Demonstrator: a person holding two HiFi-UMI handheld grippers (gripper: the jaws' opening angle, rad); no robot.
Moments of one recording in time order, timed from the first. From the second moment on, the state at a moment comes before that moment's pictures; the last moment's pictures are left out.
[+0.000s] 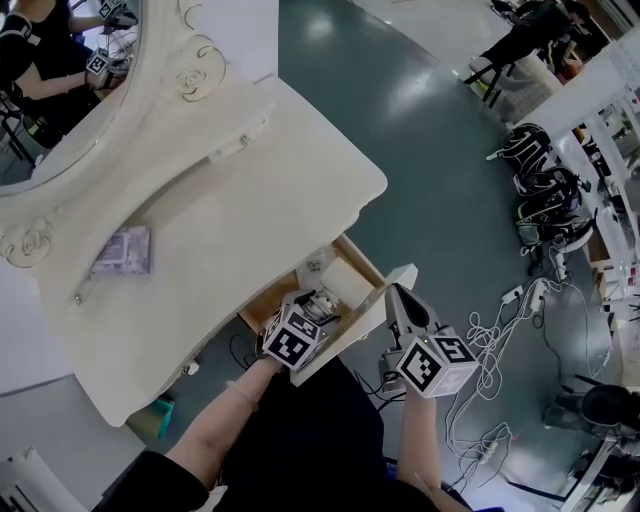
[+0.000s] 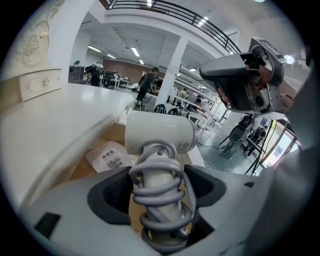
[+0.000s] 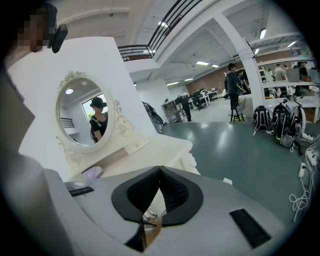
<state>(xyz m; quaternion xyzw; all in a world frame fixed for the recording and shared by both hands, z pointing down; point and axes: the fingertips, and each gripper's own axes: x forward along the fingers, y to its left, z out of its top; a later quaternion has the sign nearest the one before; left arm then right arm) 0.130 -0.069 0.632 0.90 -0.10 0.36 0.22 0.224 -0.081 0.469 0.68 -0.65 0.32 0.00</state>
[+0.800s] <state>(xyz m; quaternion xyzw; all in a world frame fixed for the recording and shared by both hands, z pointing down) 0.136 -0.089 0.697 0.88 -0.13 0.41 0.22 0.202 -0.075 0.505 0.66 -0.65 0.37 0.02</state>
